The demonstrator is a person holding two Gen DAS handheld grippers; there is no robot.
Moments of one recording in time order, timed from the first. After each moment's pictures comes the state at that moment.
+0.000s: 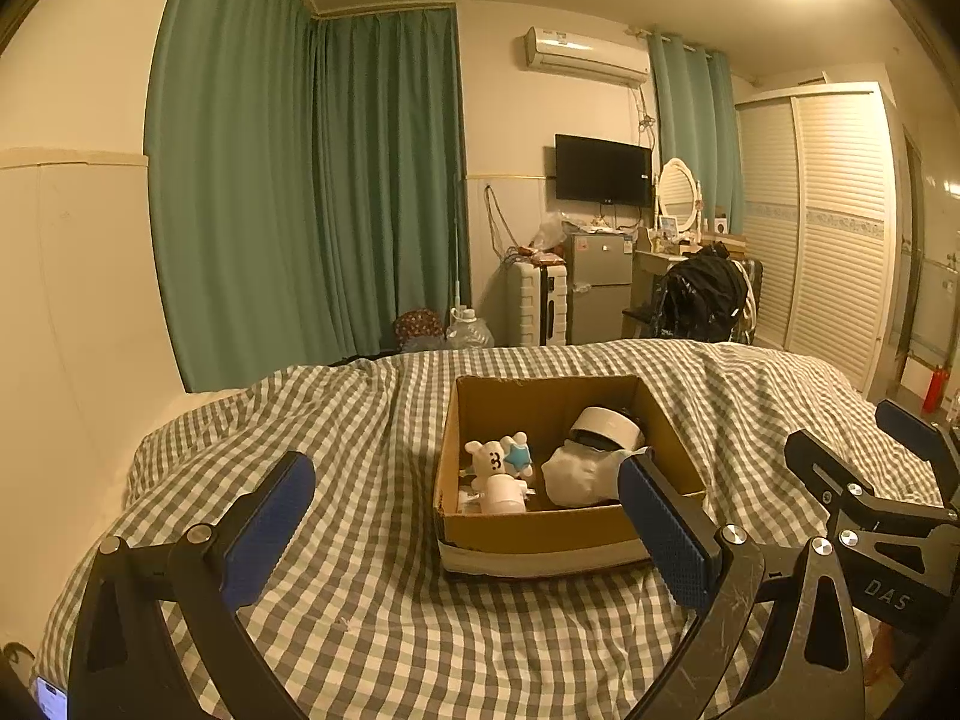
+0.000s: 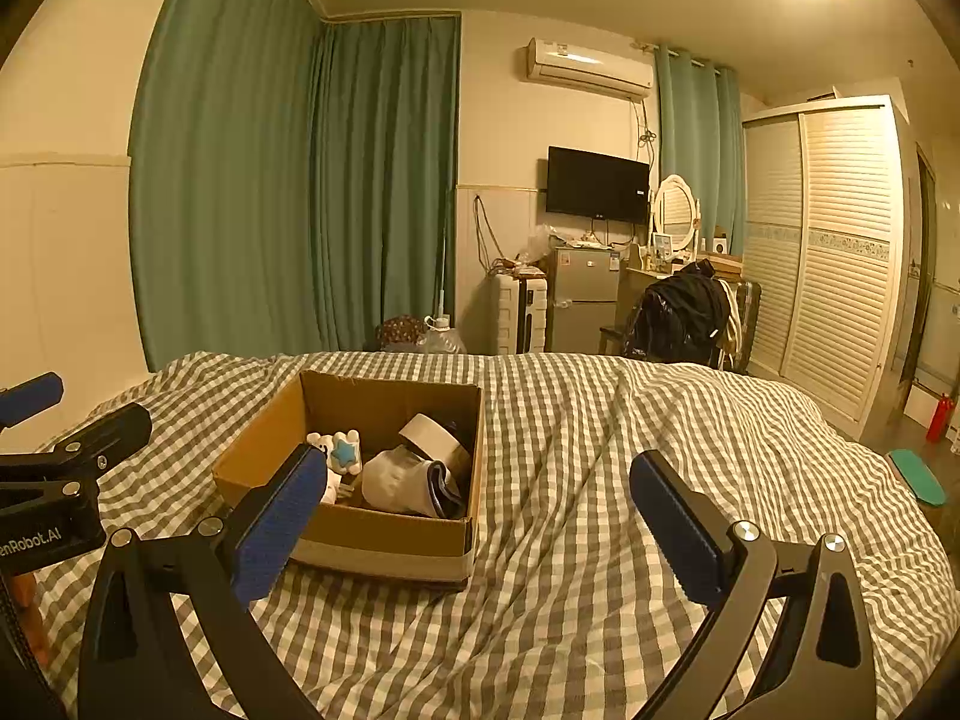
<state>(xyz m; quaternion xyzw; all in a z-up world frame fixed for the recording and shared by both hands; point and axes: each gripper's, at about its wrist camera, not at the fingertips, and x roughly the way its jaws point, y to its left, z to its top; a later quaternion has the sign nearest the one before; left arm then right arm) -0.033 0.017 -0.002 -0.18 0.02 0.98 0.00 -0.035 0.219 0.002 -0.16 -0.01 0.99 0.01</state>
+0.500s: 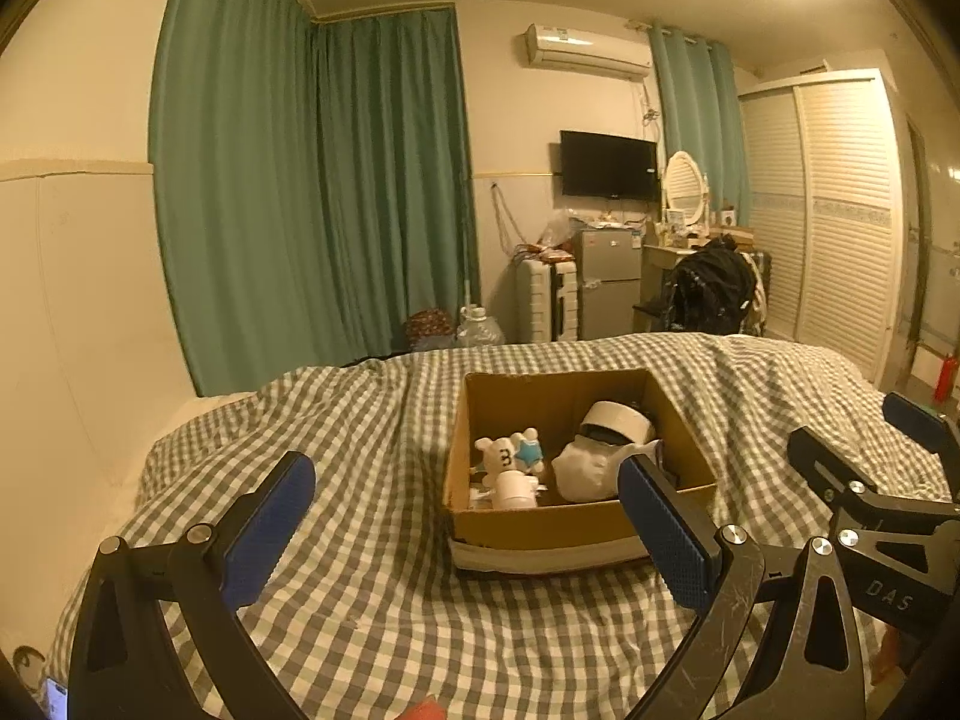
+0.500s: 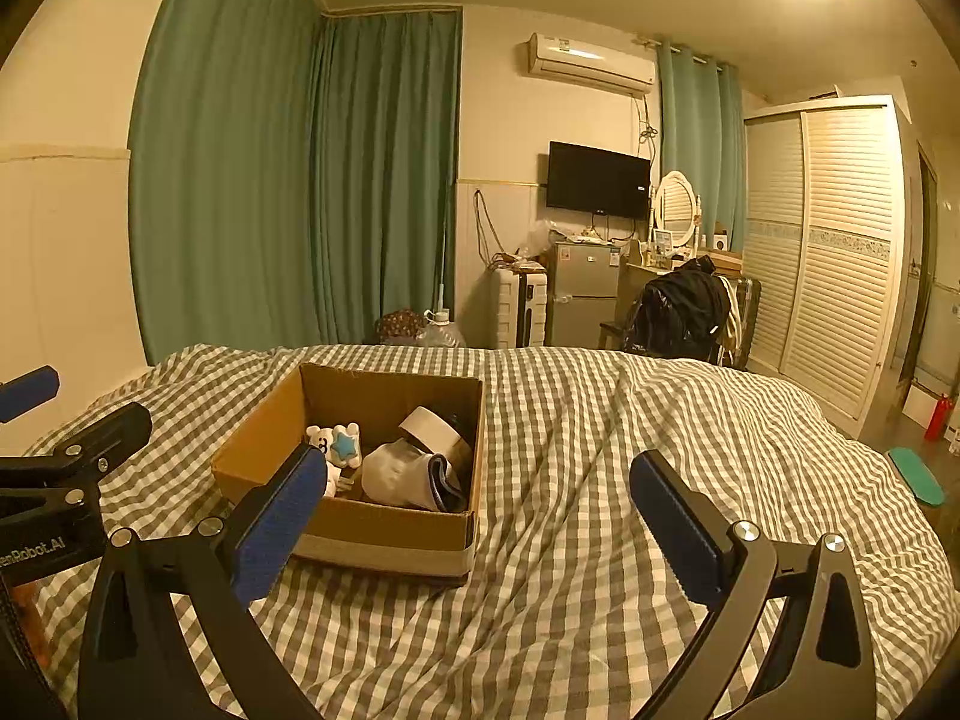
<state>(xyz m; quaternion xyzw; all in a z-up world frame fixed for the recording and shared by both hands) -0.033 0.020 -0.007 -0.18 0.04 0.98 -0.01 -0.036 0.215 0.000 -0.17 -0.01 0.99 0.01</state>
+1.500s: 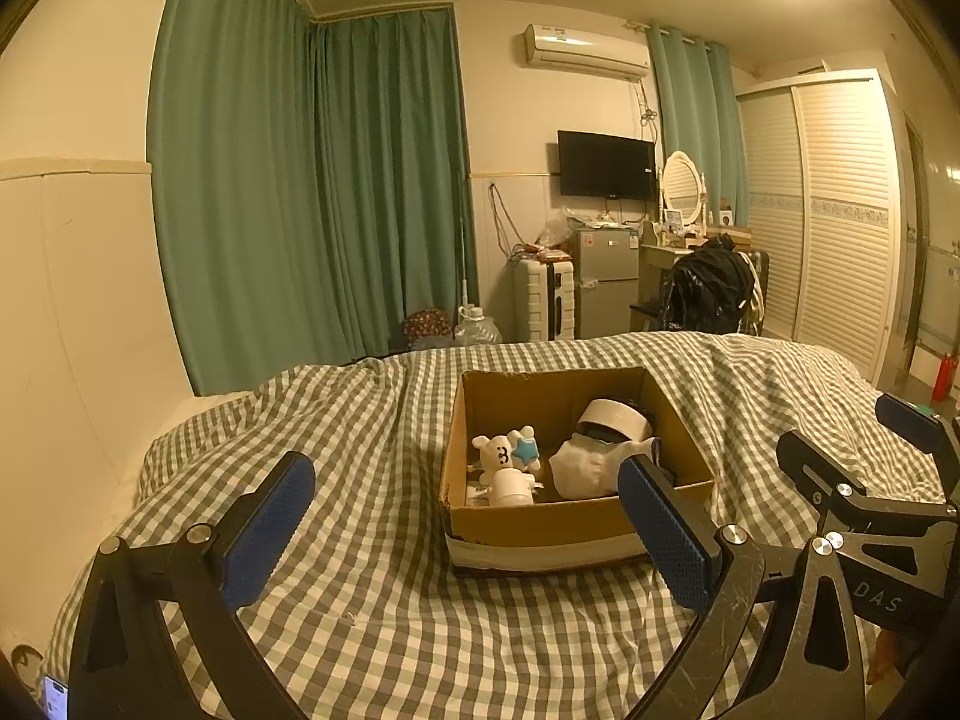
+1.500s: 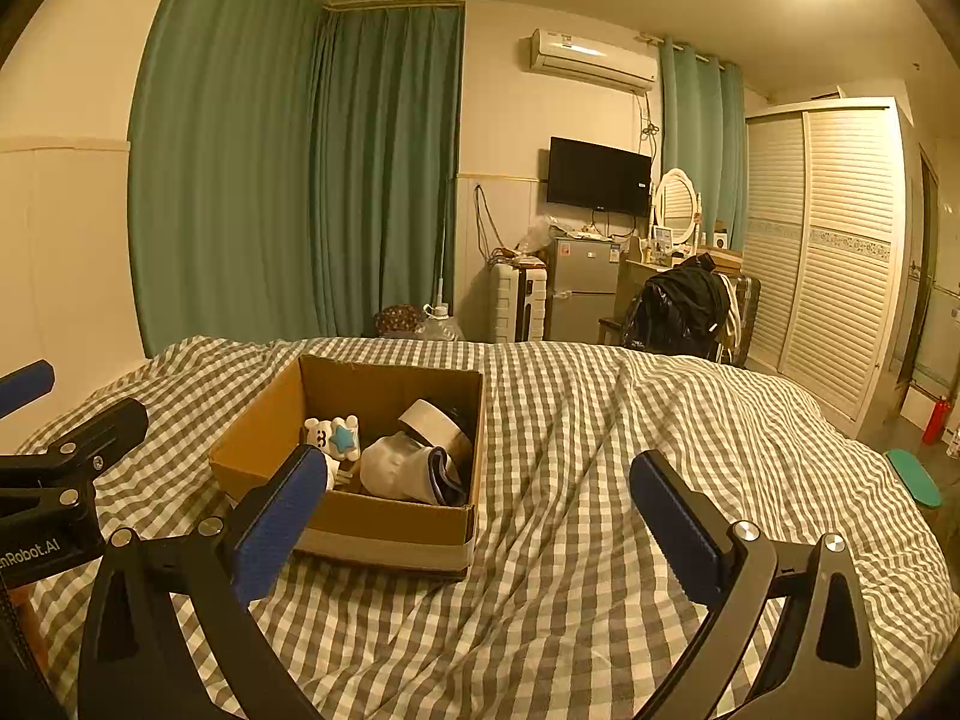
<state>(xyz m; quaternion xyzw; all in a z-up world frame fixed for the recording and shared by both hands) -0.030 0.020 -0.006 -0.18 0.04 0.98 -0.01 -0.038 0.213 -0.004 -0.17 -0.02 0.99 0.01</state>
